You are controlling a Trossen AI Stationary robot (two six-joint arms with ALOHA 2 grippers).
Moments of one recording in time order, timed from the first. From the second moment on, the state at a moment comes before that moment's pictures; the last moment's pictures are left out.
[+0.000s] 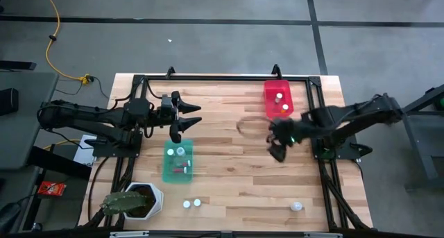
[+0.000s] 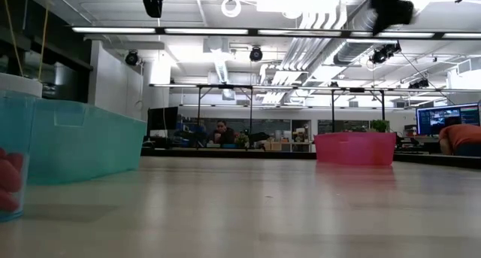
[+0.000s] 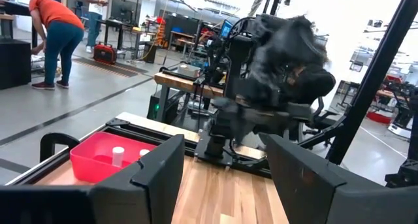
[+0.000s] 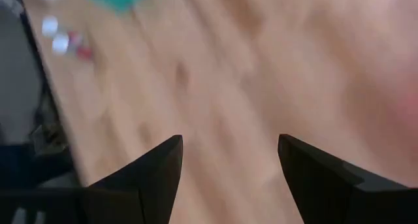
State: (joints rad) left arm 0.10 0.93 0.63 0.36 -0.14 -0.22; right arm 0.24 1.20 1.16 -0.98 0.07 0.77
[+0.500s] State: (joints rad) left arm 0.10 0.93 0.63 0.35 -0.14 -0.21; right arm 0.79 1.45 1.16 -1.10 -0.24 1.93
